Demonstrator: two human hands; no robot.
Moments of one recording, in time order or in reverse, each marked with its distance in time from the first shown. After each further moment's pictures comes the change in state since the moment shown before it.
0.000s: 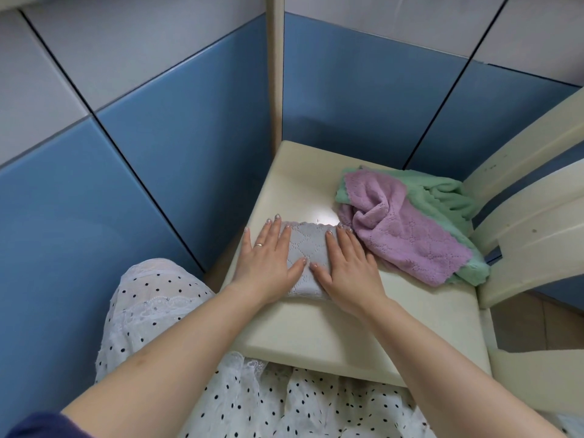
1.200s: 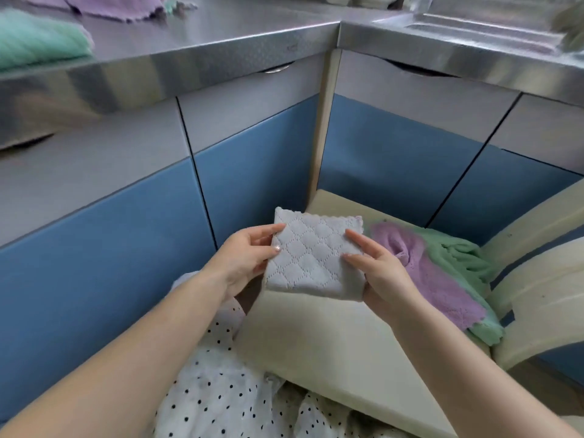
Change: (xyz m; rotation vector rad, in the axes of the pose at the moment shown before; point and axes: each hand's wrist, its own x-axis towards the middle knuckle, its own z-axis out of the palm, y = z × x) left_hand -0.070 -0.044 -0.120 -1.637 0.076 -0.283; right_hand -0.020 -0.045 -0.116 1.655 -0.157 0.195
